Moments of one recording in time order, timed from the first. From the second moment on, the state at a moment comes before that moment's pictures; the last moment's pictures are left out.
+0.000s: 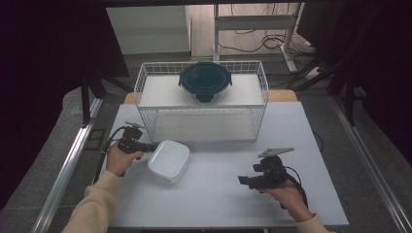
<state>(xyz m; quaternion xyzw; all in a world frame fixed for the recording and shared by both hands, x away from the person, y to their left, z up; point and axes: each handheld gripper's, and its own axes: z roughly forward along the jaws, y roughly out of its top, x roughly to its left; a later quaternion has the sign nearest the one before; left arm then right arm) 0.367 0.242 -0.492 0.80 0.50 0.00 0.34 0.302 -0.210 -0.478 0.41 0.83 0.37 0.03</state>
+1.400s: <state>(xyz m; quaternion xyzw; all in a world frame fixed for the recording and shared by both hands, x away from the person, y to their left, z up) 0.277 0.145 -0.441 0.83 0.38 -0.03 0.40 0.304 -0.213 -0.478 0.41 0.83 0.37 0.03</state>
